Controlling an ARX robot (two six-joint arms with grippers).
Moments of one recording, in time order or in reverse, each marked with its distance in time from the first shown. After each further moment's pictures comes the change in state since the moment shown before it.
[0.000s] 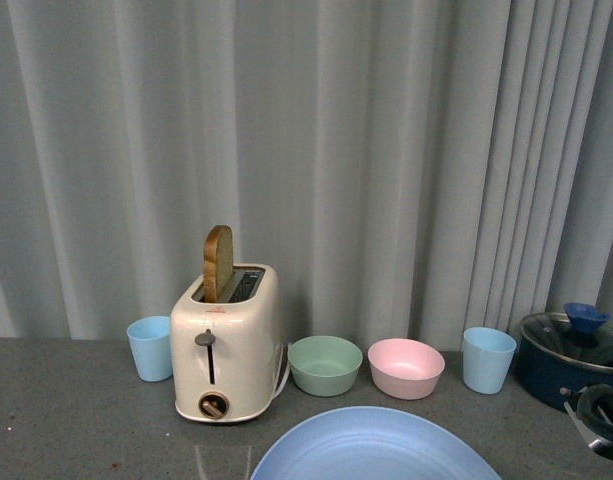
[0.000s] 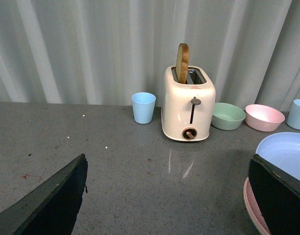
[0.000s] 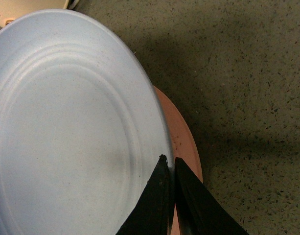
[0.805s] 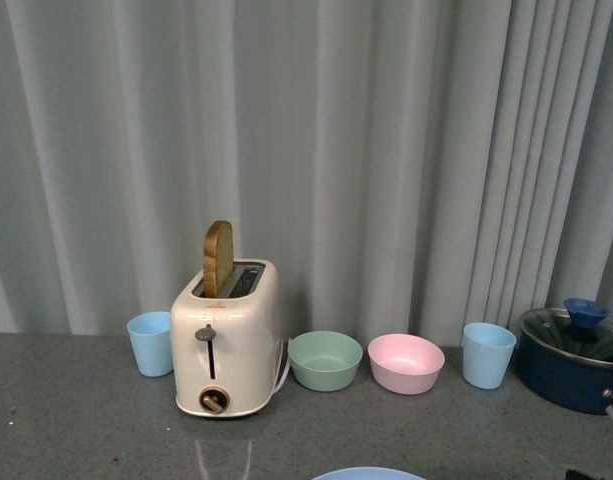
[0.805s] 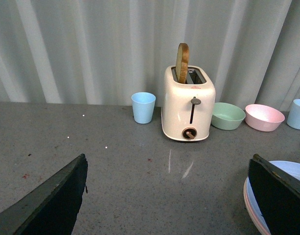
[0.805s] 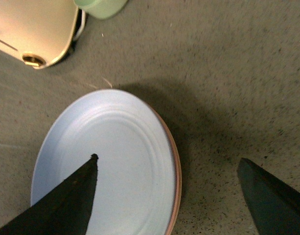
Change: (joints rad) left arm 0.000 0.000 0.000 0.000 0.000 0.000; right arm -0.109 -0.200 -0.062 -0.107 -0.044 -0.002
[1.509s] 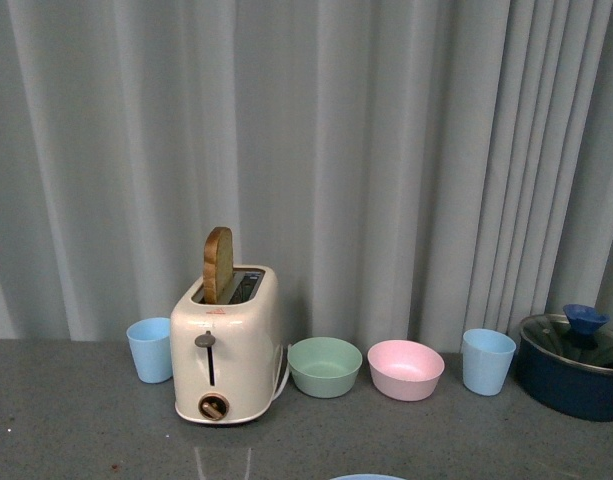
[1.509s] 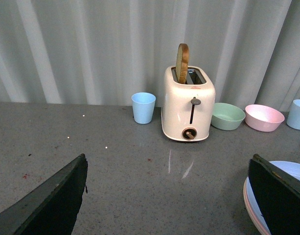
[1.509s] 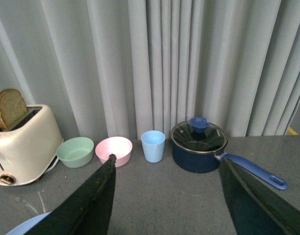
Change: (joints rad) left arm 0.000 0.000 0.000 0.000 0.000 0.000; right arm -0.196 -1.068 -0.184 -0.218 0.167 -0.301
